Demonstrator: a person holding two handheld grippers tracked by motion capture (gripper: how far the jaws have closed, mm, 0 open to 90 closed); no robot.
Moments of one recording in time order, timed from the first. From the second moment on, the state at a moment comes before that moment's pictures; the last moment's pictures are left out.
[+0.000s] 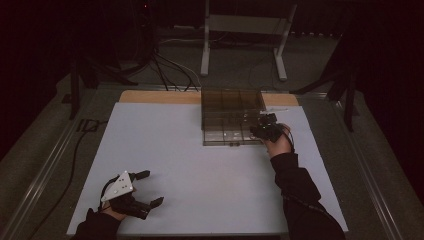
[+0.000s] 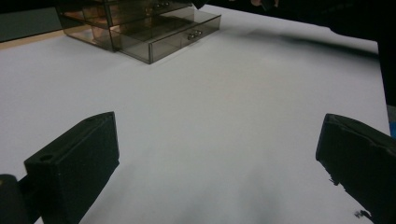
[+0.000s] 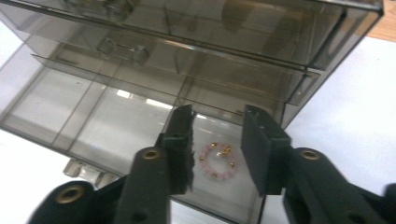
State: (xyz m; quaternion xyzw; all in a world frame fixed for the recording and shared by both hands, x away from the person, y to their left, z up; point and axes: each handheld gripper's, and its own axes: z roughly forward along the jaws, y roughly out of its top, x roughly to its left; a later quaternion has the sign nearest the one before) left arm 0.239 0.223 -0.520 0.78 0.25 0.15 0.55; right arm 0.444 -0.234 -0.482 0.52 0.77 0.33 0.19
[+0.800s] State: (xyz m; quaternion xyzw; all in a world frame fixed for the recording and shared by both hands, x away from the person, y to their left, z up) left arm 0.238 0.222 -0.520 0.79 0.25 0.15 0.54; right arm 0.427 -0.219 -0.462 0.48 0.77 0.39 0.14
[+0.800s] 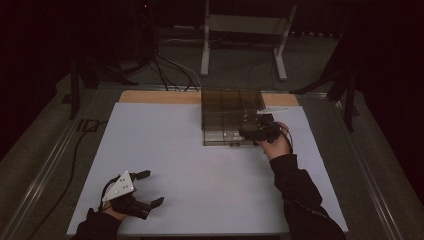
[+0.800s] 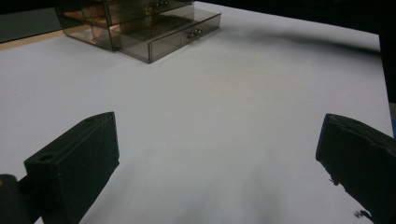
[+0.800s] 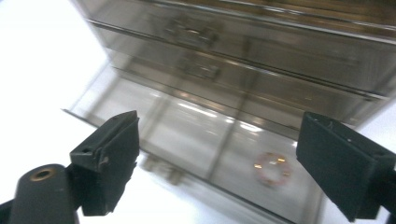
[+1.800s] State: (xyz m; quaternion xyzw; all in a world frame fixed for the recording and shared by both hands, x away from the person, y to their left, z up) left arm 0.237 0.222 -0.520 0.79 0.25 0.15 0.54; right arm 0.402 -0.188 -0.437 0.36 0.81 0.44 0.12
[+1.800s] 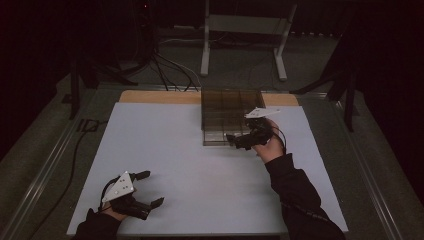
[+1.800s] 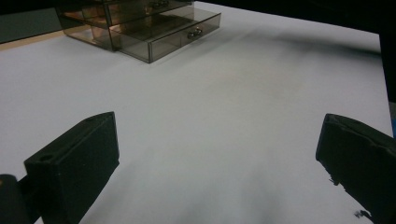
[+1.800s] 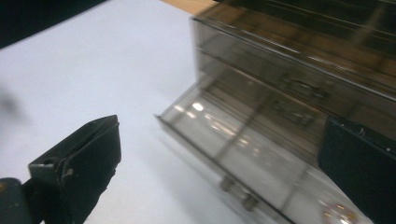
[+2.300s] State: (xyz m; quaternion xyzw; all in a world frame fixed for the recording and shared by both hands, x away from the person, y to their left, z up) left arm 0.237 0.222 -0.521 0.79 0.25 0.15 0.54; right arm 0.387 -0.193 -0.441 0.33 0.82 0.46 0.12
